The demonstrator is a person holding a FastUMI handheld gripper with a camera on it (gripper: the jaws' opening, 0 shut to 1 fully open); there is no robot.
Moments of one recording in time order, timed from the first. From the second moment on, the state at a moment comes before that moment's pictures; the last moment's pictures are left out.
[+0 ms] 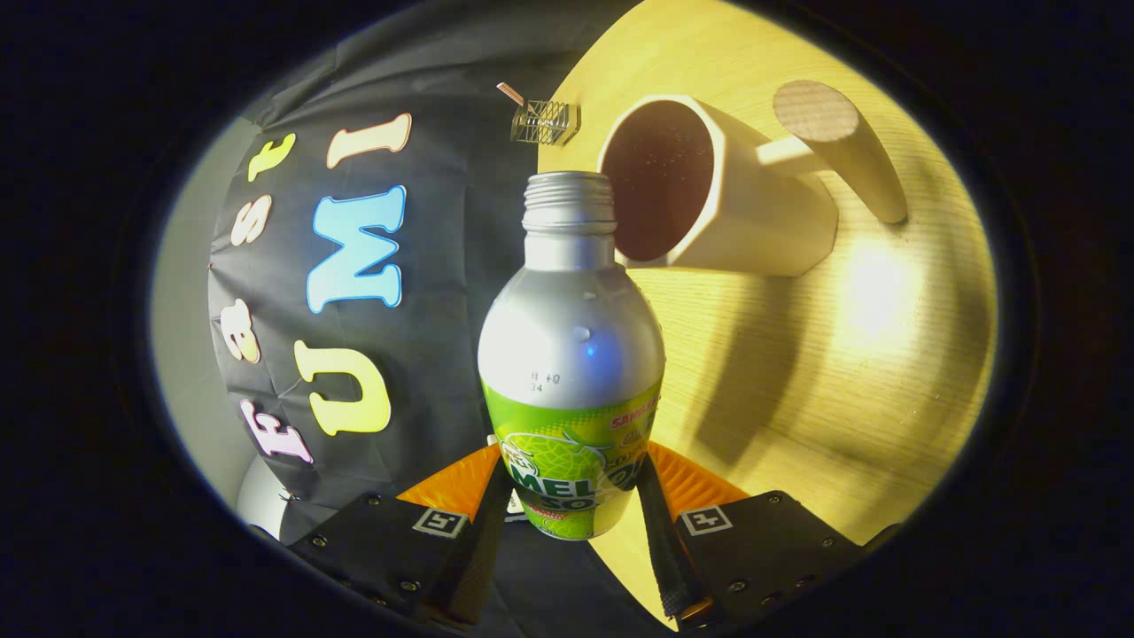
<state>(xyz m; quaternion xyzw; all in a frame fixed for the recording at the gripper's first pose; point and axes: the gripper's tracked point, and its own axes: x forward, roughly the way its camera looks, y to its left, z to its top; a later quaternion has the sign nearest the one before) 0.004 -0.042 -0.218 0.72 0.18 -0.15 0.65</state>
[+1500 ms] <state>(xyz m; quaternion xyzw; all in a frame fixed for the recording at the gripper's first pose) 0.007 -0.031 -0.197 0.80 0.19 -0.13 0.56</state>
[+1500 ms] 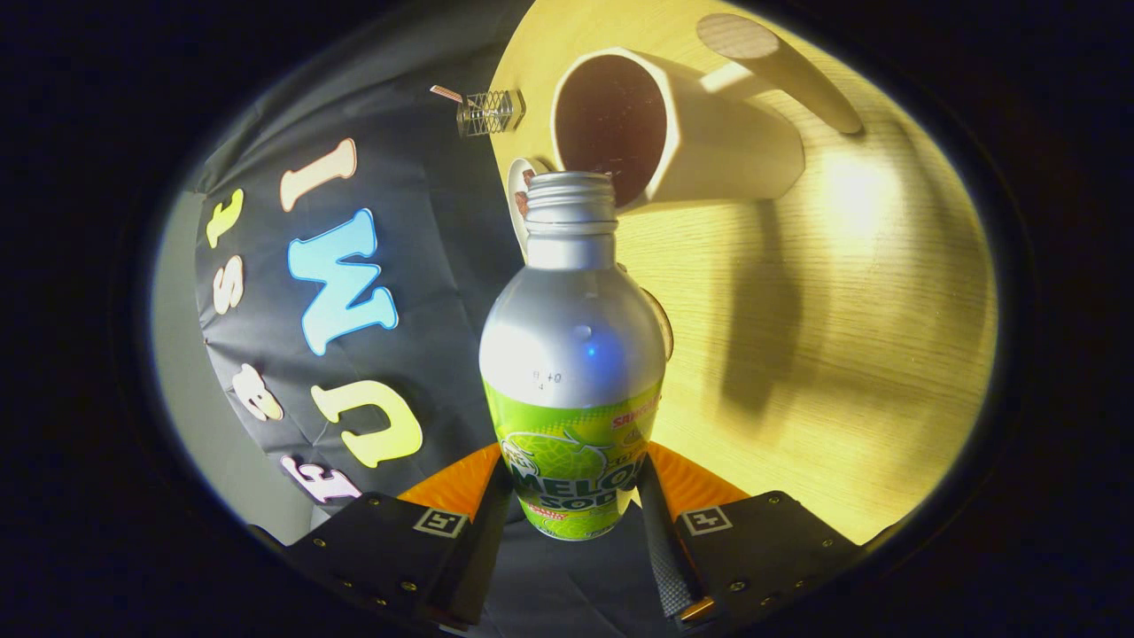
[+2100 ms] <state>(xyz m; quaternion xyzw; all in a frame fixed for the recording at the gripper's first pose) 0.012 -0.036 -0.191 0.81 0.18 -0.14 0.53</state>
